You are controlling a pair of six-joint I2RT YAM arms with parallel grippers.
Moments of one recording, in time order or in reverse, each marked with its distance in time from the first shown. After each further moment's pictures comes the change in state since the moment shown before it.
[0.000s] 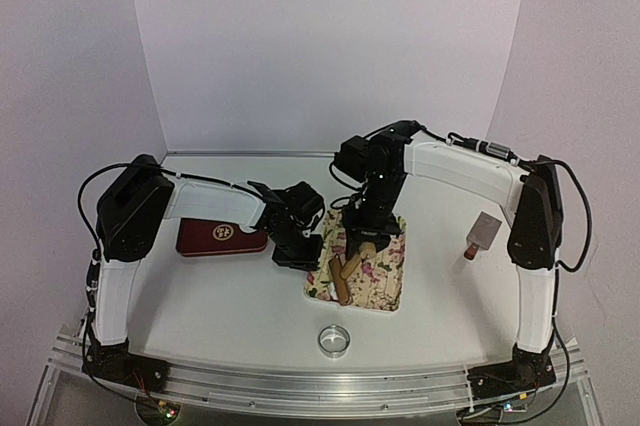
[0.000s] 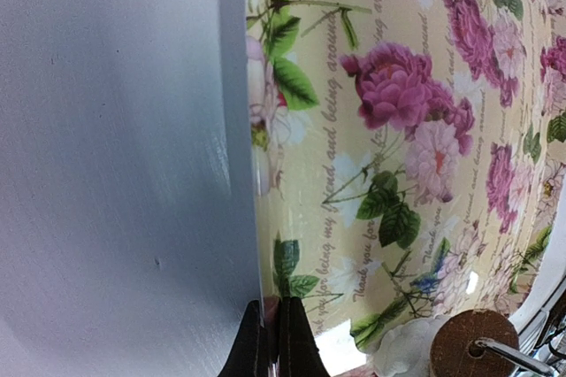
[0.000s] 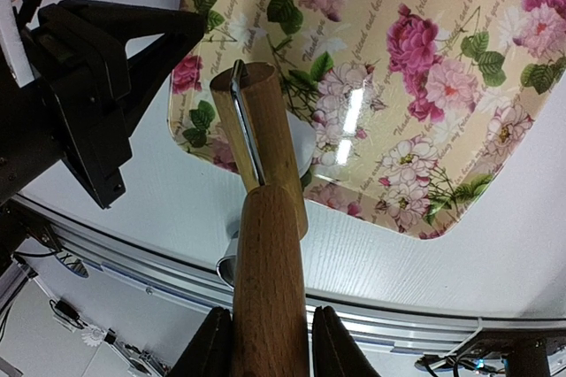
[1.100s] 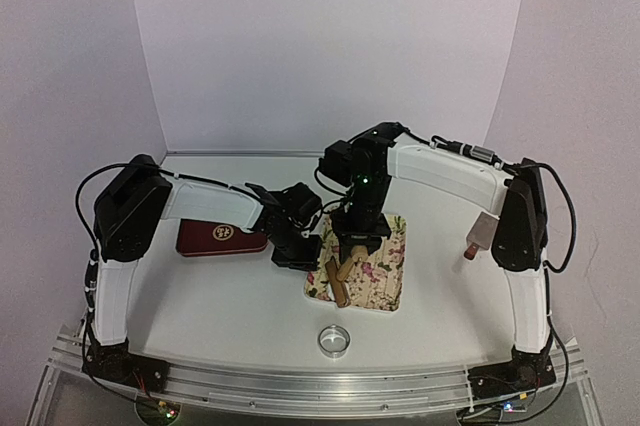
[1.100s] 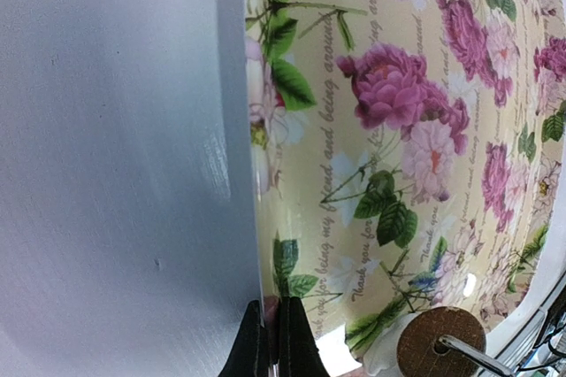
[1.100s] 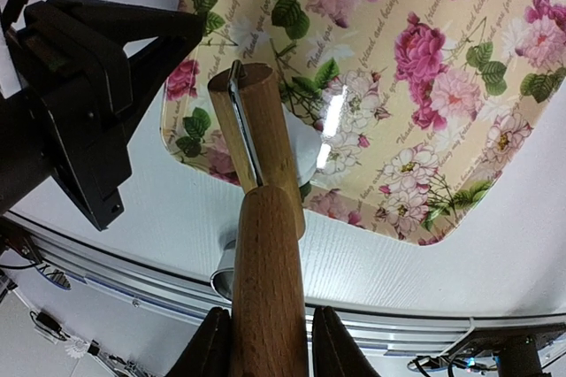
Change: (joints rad) left arm 0.001 -0.016 -0.036 0.043 0.002 0.000; right arm 0.046 0.092 0.116 -0.068 0.070 0.014
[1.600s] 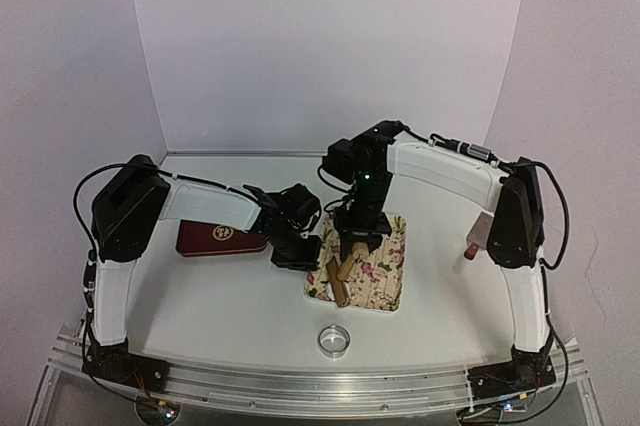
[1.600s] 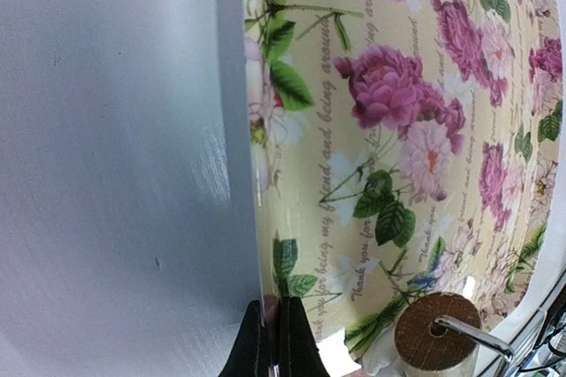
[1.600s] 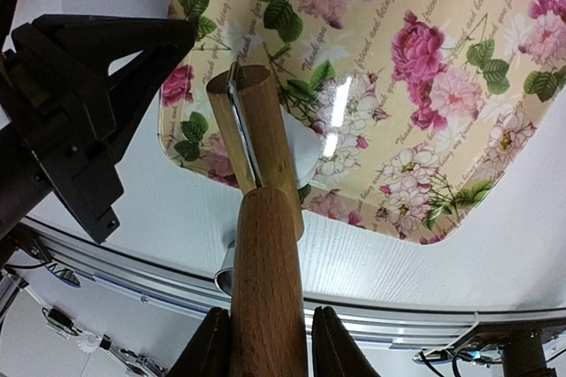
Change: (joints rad) left arm 0.003 -0.011 -0.025 0.028 -0.007 -0.001; right arm -0.027 0.037 0.034 -0.030 -0.032 -0.003
